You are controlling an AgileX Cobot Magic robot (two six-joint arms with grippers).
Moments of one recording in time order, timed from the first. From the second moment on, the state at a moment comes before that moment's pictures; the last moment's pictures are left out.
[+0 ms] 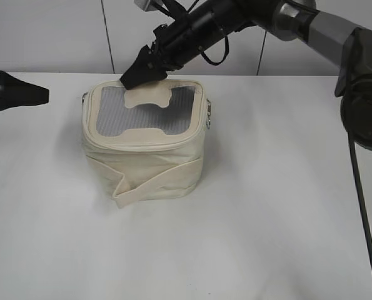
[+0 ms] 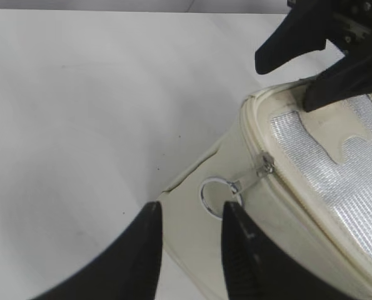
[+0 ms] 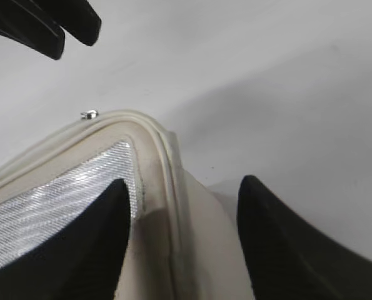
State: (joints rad) left arm 0.20 1.82 -0.98 -1.42 1.00 1.62; right arm 0.43 2.59 -2.45 0.93 1.14 -0.96
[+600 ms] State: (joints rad) left arm 0.12 1.82 -0.98 -1.36 0.91 1.70; right arm 0.43 2.59 -2.45 0.88 1.20 -0.93
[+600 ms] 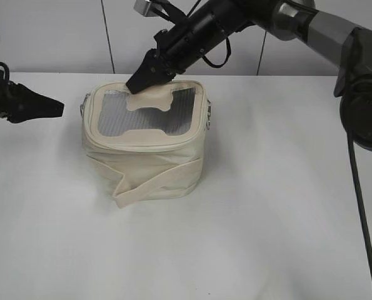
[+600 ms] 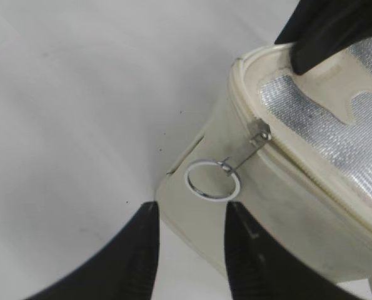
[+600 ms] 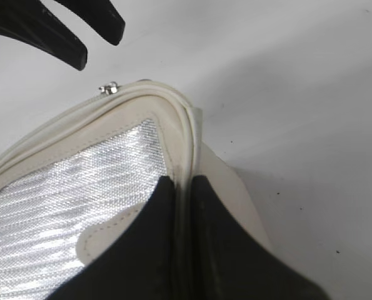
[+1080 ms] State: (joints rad) left arm -0.02 1.82 -0.98 -1.33 0.65 1.96; right arm 0.43 2.59 -2.45 0.88 1.20 -0.92
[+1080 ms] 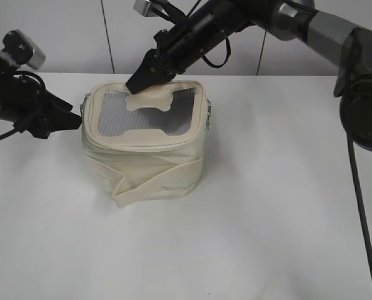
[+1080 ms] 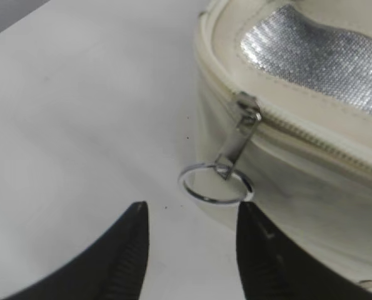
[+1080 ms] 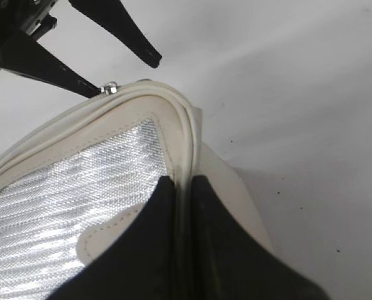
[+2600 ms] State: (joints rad) left arm -0.09 1.87 -0.98 -1.64 0.52 2.13; right arm 0.43 2.59 -2.45 0.88 1.20 -0.92
